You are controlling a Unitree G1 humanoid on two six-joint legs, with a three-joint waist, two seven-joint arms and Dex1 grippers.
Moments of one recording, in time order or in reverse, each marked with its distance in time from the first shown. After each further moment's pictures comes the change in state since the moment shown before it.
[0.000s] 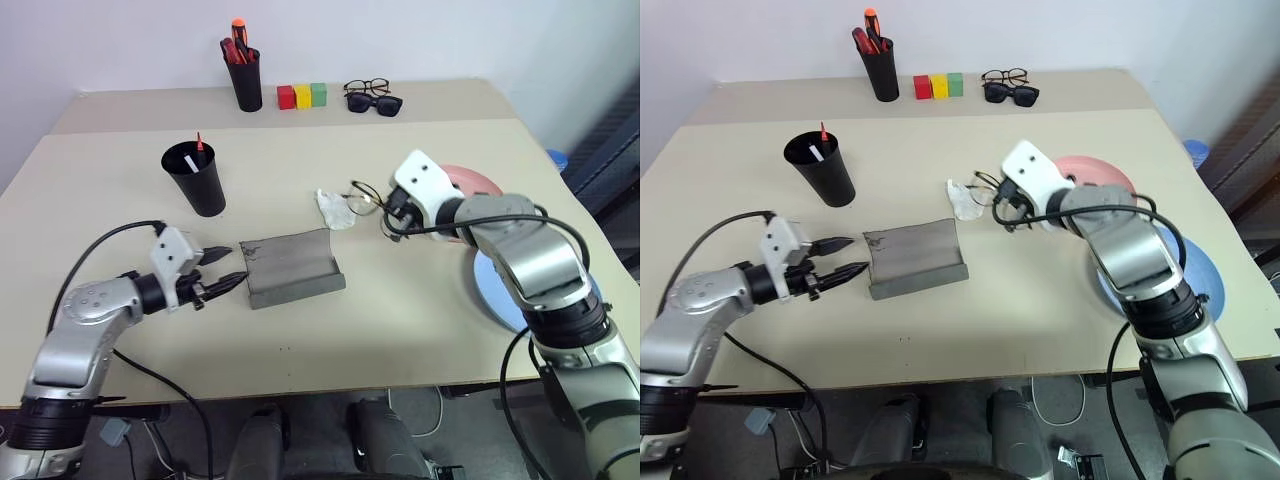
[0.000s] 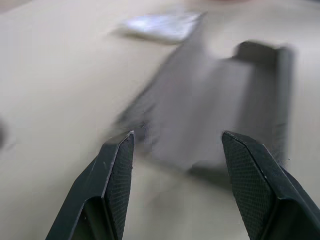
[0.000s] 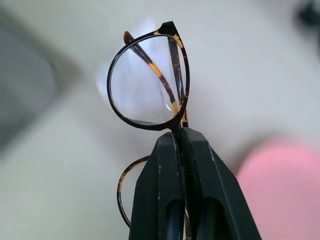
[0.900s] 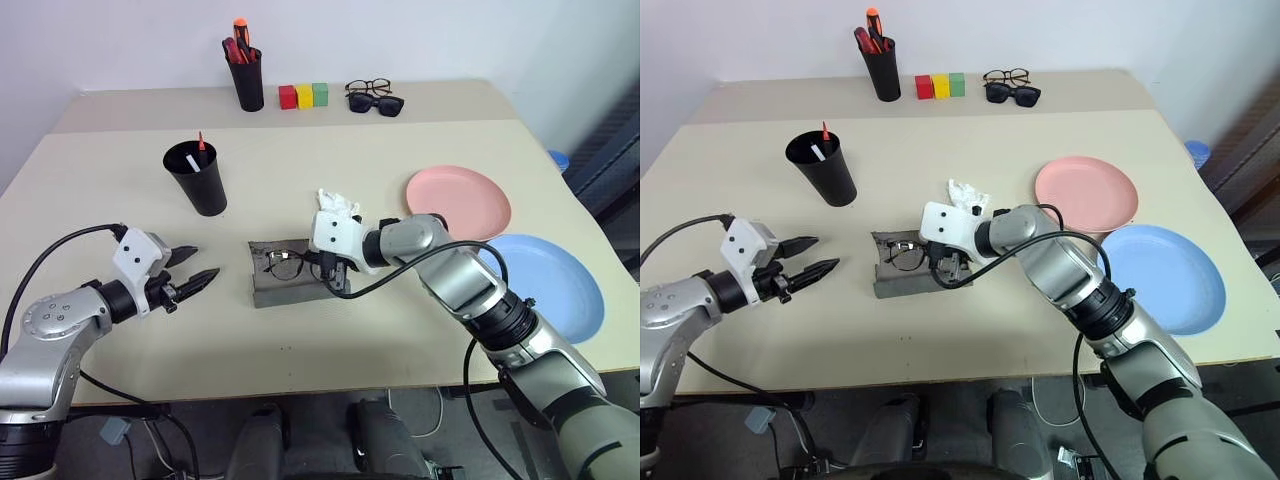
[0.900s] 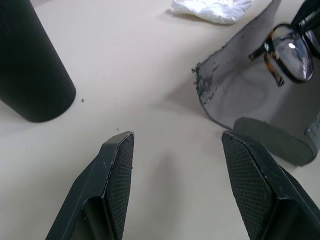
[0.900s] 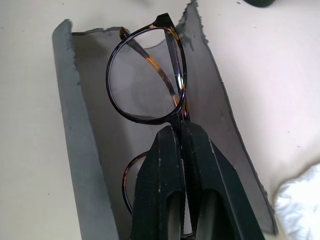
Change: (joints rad) left arm 0.072 0.024 0.075 -0.114 -0.026 0.077 0.084; right arm 0.027 0.155 0.277 0.150 -0.133 -0.302 0.239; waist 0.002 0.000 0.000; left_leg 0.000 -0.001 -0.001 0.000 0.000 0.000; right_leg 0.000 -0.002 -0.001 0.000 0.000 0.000
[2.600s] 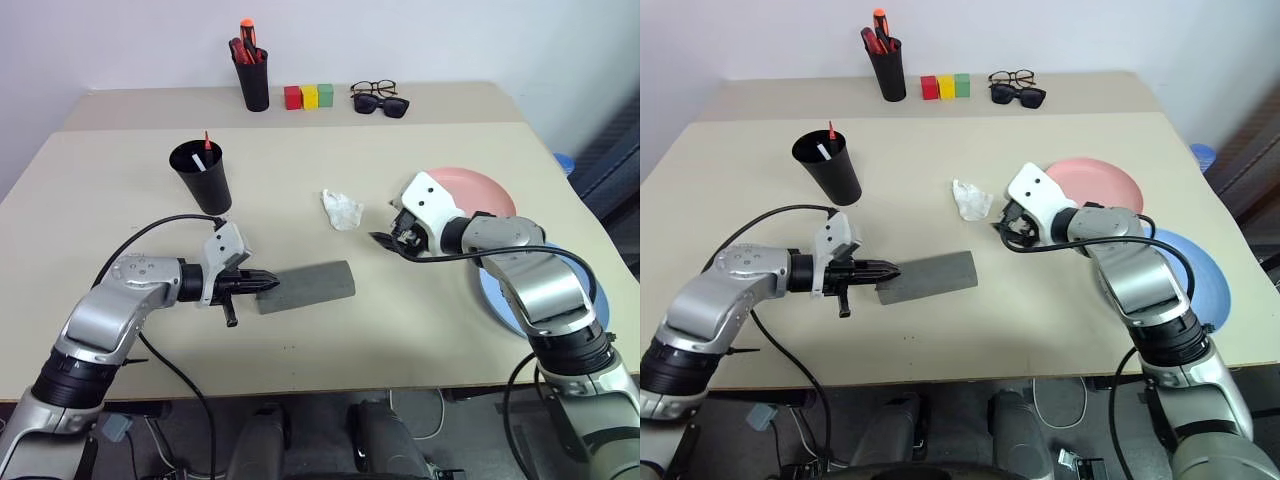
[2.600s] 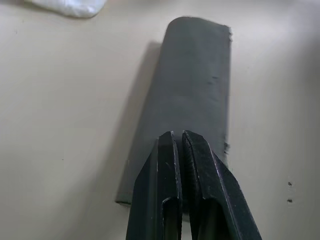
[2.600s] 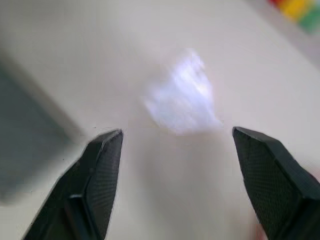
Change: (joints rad) left arm -0.296 -0.033 -0.348 0.034 0.005 0.195 -0.202; right arm 0.218 -0.231 -0.323 -0.097 0.011 0.156 -0.265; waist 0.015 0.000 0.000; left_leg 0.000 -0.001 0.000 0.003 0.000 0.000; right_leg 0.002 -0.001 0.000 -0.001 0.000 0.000
